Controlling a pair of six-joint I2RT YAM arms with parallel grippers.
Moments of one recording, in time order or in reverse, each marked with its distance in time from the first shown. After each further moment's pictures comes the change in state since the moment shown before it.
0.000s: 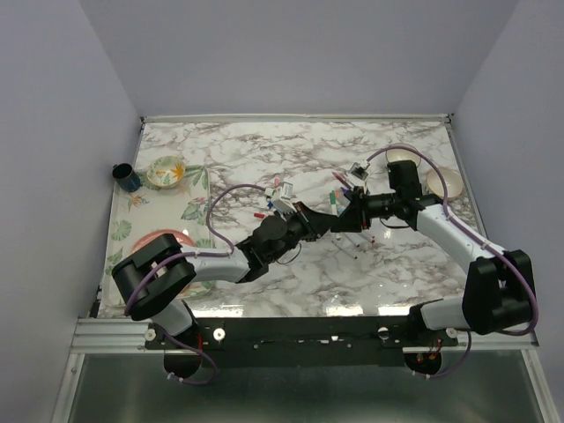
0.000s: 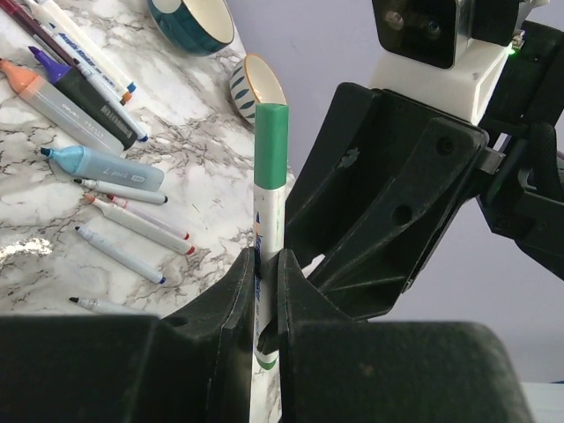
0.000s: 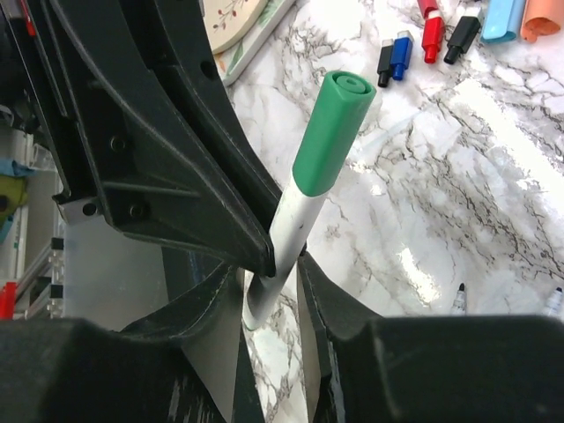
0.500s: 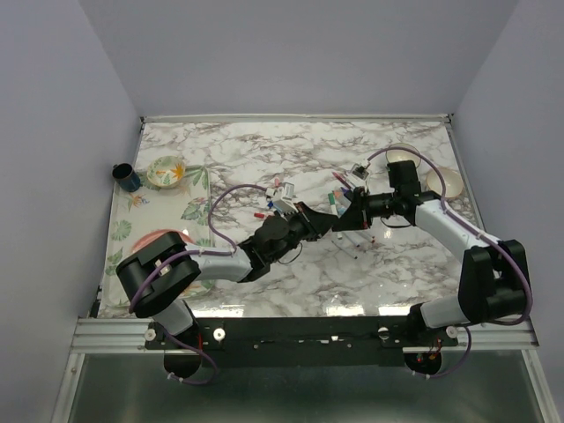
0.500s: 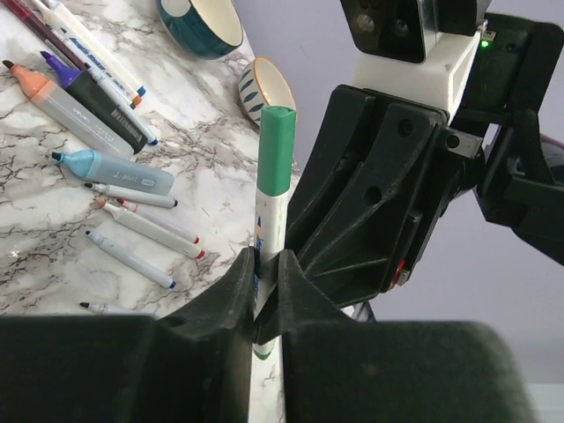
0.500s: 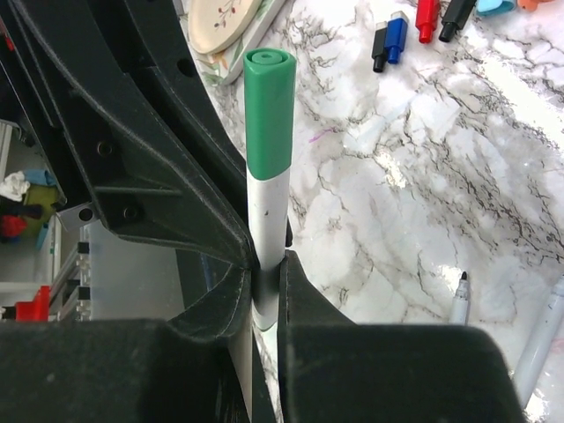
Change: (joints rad) left arm -0.005 0.035 0.008 0.022 -0.015 0.005; right arm -0.020 0.063 0.008 -0.011 -0.034 0.016
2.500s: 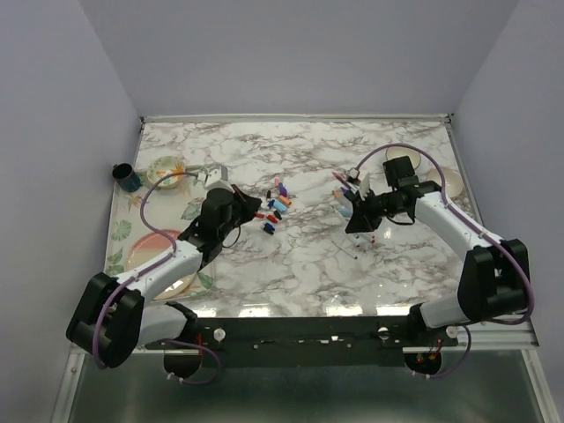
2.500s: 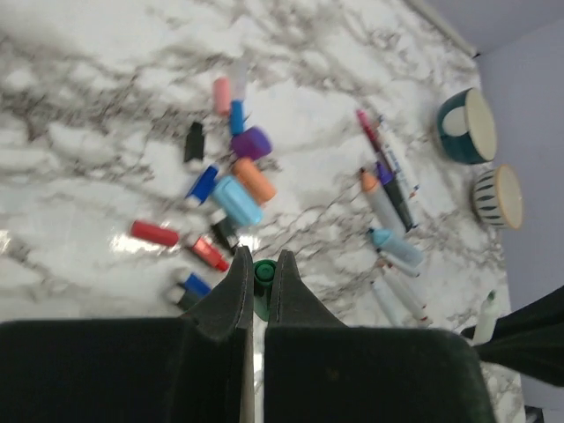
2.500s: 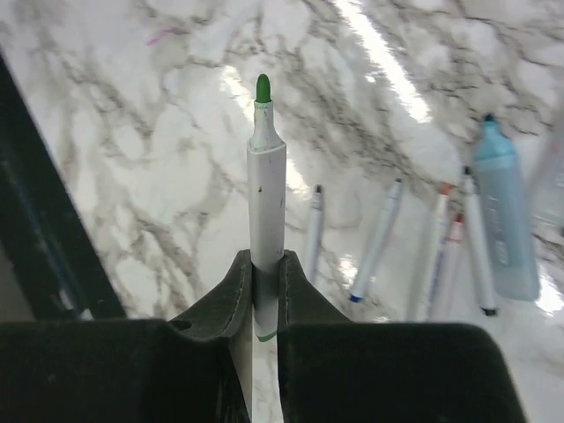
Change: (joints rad) left arm 0.483 -0.369 -0.029 -0.602 0.067 0.207; right arm 0.016 0.023 0.120 -0.349 0.362 -0.456
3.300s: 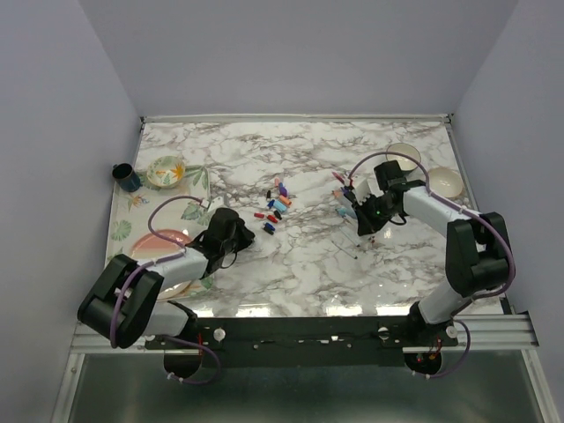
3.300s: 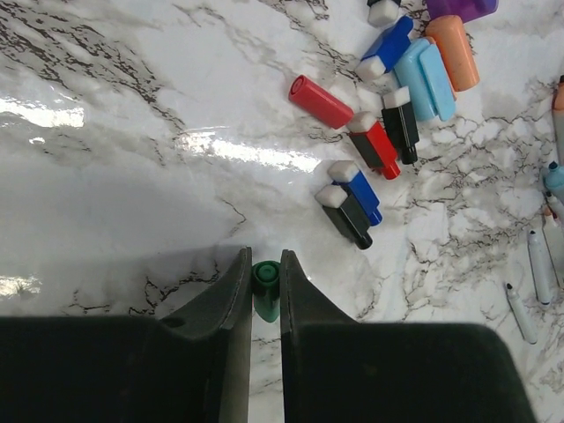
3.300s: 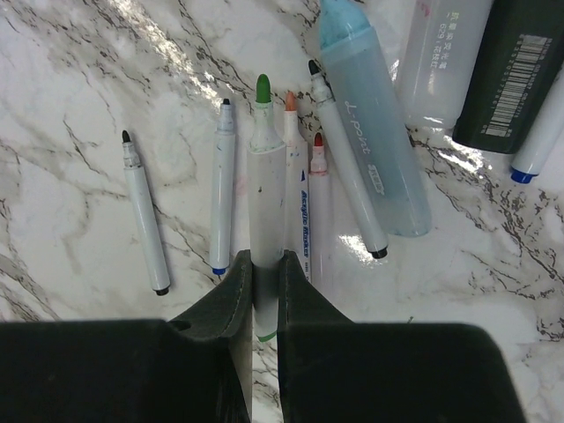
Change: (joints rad) left arm 0.000 0.092 -0.209 -0.075 -0.002 -0.050; right arm 0.000 0.163 -0.003 0.069 0.394 -0.028
